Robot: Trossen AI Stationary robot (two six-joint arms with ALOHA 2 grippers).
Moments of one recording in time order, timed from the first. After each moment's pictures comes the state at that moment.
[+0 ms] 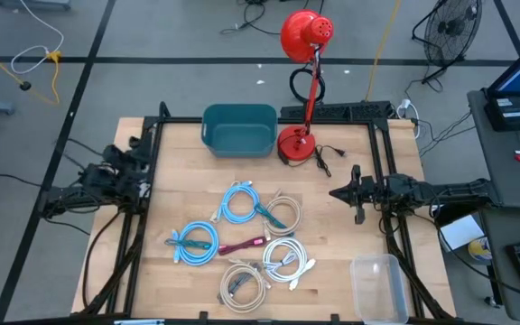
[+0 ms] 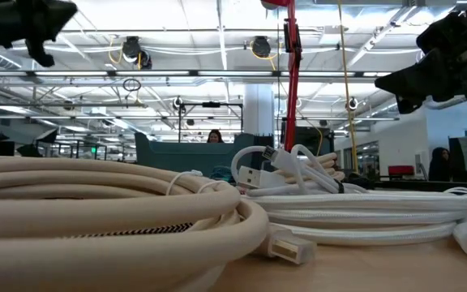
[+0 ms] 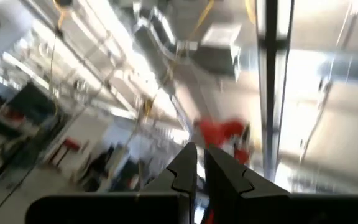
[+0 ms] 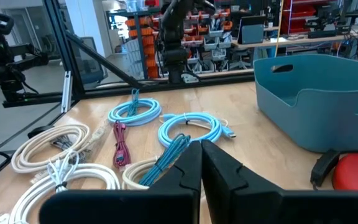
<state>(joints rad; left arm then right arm) 0.11 0.01 0.02 0.85 -0.48 -0.14 0.03 0.14 0.01 0.08 0.05 0.11</state>
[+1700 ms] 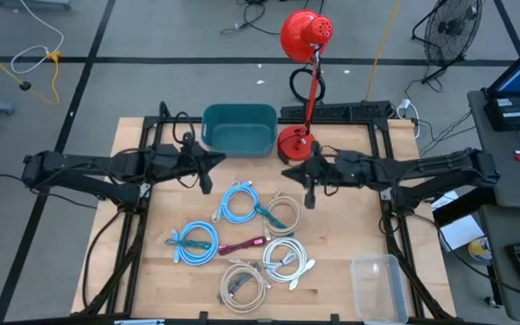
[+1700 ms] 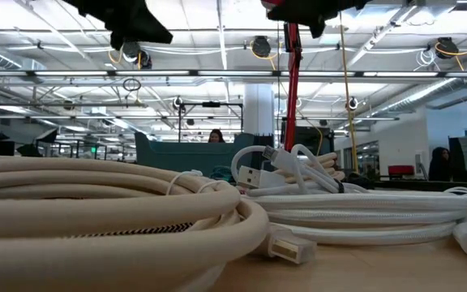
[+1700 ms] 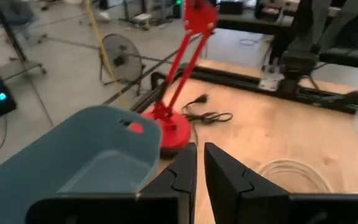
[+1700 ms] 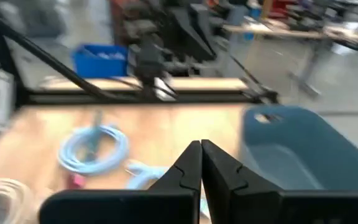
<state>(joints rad) 0.04 0.95 0.76 -0.10 -0.37 -0.12 0.03 1.17 0.88 0.07 0.18 -0.02</state>
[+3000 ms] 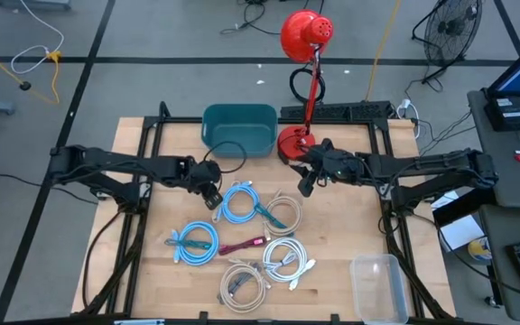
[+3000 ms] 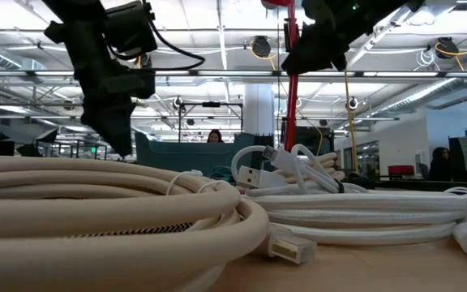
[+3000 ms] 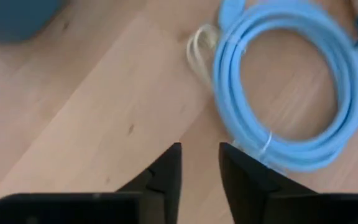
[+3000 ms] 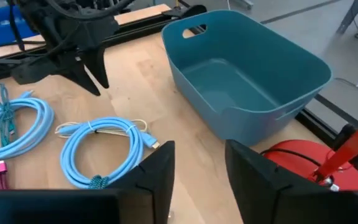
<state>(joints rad) 0.12 1.34 0.76 -0.56 -0.11 -0.50 -0.04 1.20 0.88 -0.19 0.36 0.28</state>
